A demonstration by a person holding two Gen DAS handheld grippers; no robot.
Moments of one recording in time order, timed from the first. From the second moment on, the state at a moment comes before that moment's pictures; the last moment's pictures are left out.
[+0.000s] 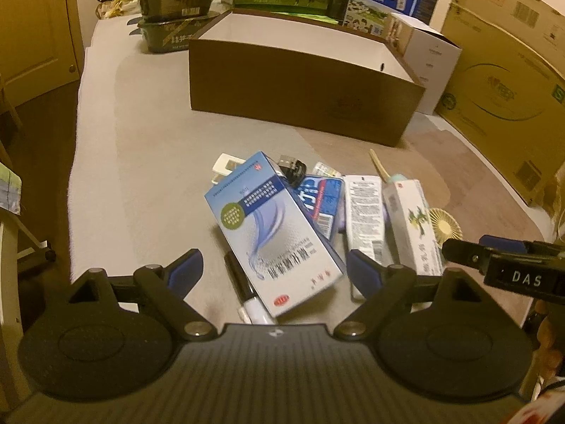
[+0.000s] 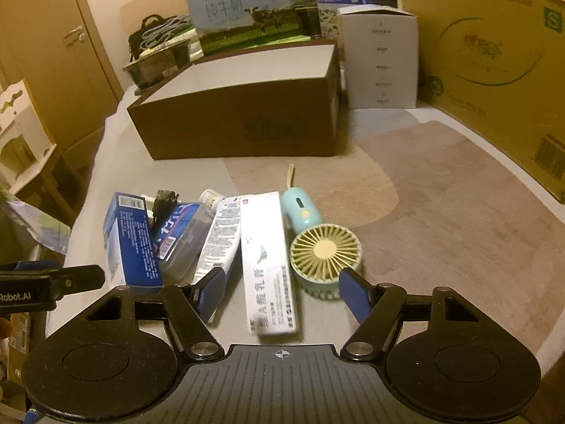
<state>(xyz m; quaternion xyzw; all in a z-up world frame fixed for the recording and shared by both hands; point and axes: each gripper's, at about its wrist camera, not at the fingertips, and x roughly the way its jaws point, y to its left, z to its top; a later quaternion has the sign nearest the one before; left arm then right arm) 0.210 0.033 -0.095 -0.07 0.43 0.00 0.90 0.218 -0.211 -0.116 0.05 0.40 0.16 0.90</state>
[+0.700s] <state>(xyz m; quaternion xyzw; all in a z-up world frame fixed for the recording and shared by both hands) 0.259 0.072 -0.136 -0.22 0.46 0.00 0.86 0.267 -0.184 -0.140 0.03 0.42 0.18 0.89</state>
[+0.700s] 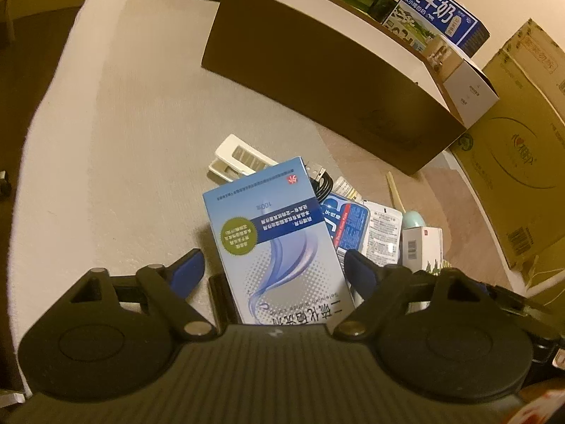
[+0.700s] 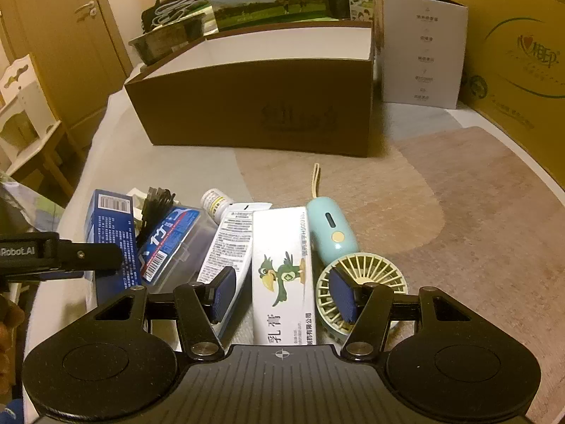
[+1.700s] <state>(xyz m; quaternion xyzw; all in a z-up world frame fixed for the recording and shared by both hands) 0.302 0.051 -0.062 -0.03 0.40 -0.02 0.91 0.316 -0.182 -0.088 0.03 0.41 0.19 0.89</state>
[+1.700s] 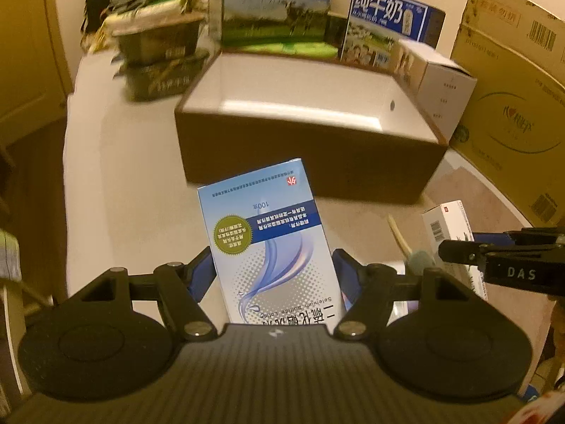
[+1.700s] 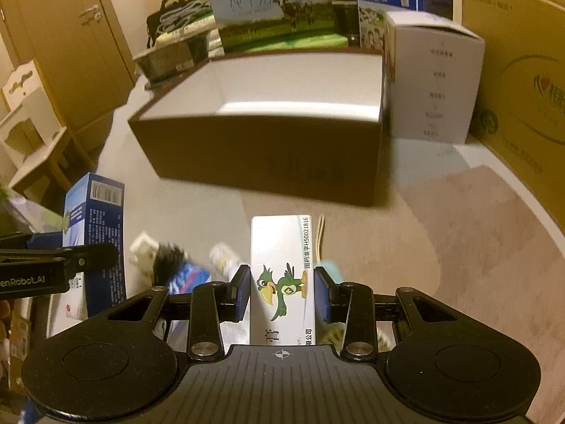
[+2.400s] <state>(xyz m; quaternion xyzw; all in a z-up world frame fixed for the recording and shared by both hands) 0.472 0.041 0.000 0.03 0.35 -0.06 0.94 0.465 -0.167 0.002 0.08 0.34 0.19 0.92</state>
